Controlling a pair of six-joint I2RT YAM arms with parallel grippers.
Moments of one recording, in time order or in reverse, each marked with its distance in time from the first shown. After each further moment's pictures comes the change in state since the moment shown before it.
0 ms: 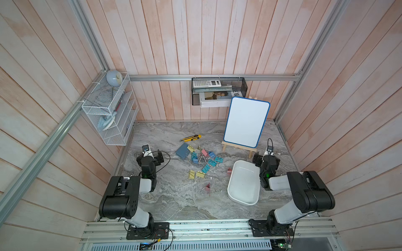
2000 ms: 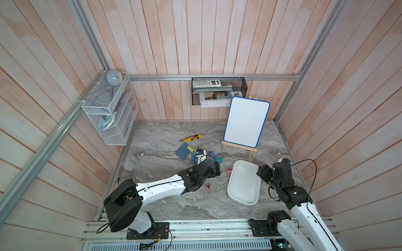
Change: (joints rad) left arm -0.974 -0.025 0.551 -0.977 -0.108 -0.777; right arm 0.146 -0.900 0.196 -1.547 -0.239 0.751
